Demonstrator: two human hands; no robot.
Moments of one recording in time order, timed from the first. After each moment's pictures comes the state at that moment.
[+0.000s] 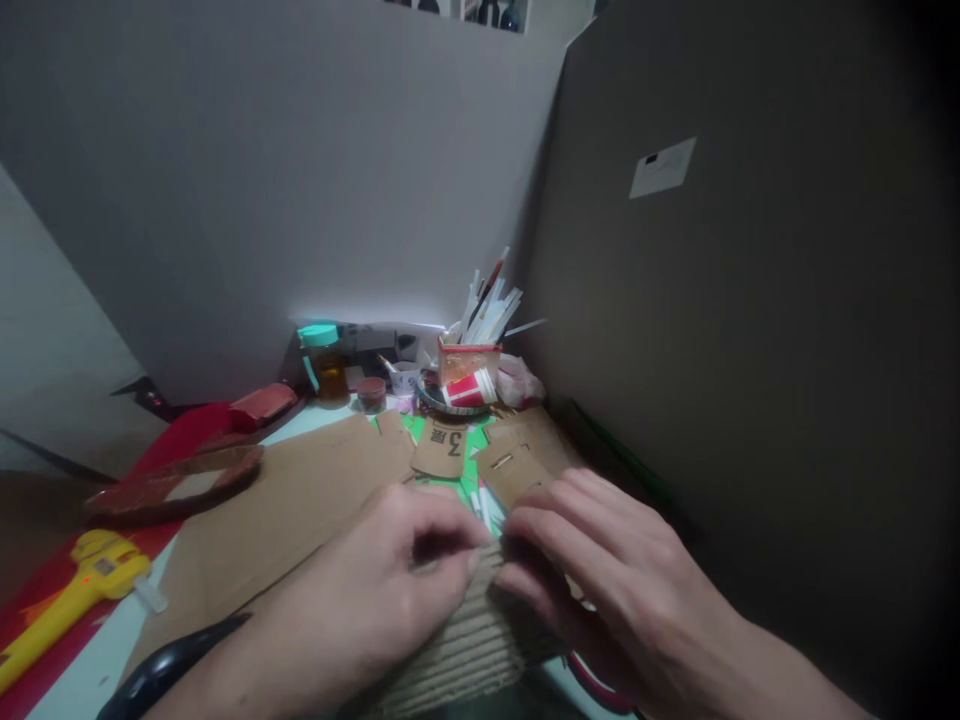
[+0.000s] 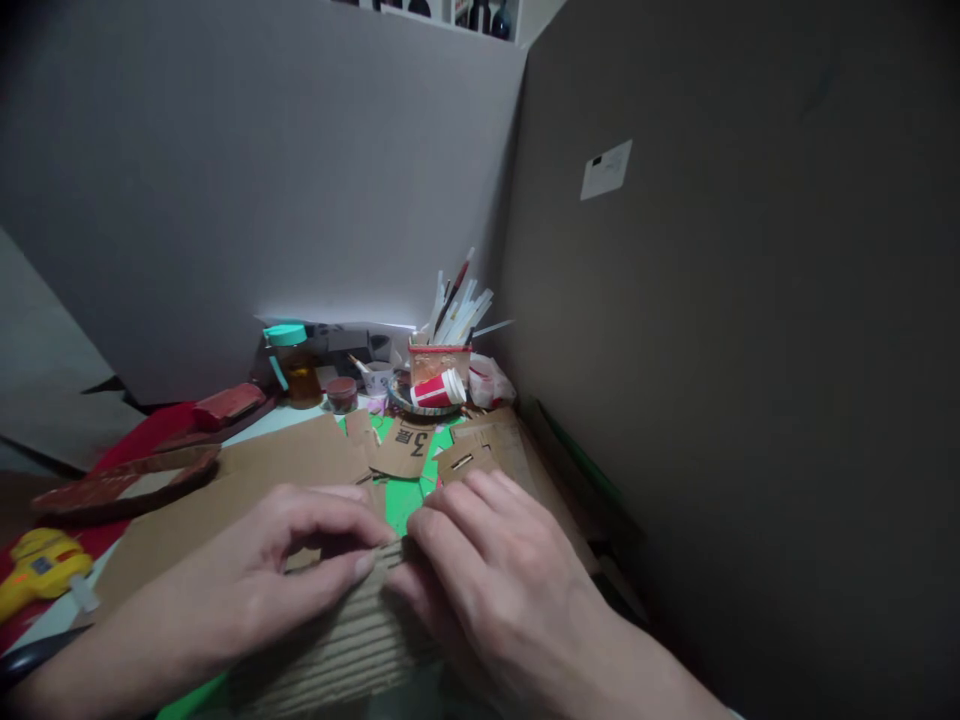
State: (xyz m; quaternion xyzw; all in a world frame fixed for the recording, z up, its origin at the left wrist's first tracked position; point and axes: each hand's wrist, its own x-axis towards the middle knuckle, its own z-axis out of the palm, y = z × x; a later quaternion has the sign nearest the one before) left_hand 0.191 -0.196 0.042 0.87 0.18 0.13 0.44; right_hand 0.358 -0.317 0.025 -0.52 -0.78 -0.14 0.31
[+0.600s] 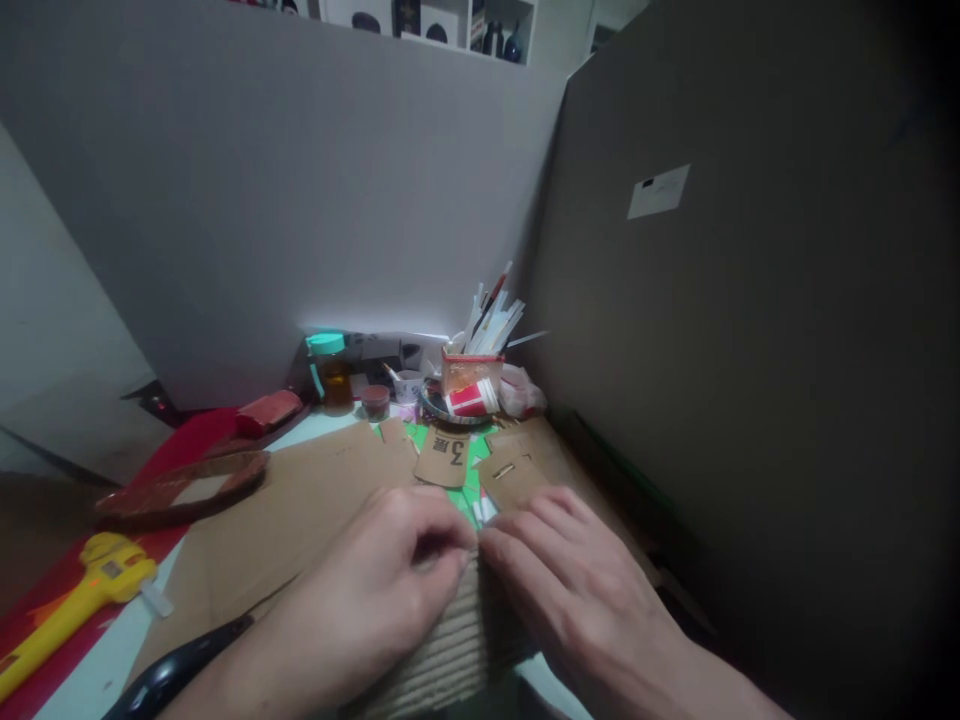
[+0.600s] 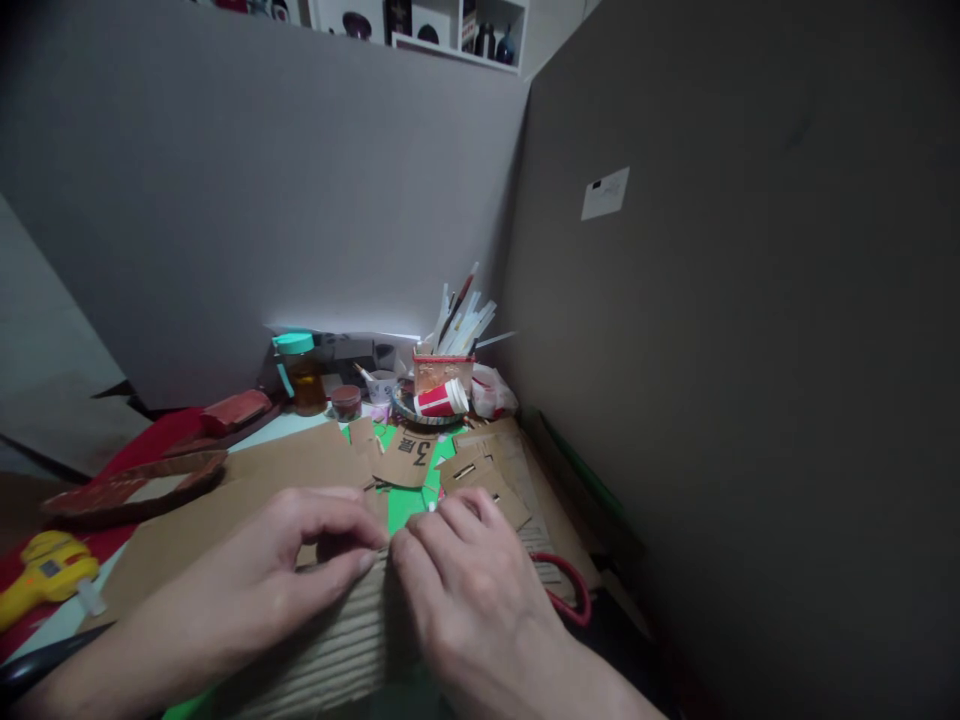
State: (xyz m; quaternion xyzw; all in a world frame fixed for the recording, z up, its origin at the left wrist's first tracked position) left_hand 0.189 -0.194 0.042 0.88 0.22 0.13 0.39; right_hand 0.345 -0.307 0.009 -0.54 -0.78 -0.16 0.26
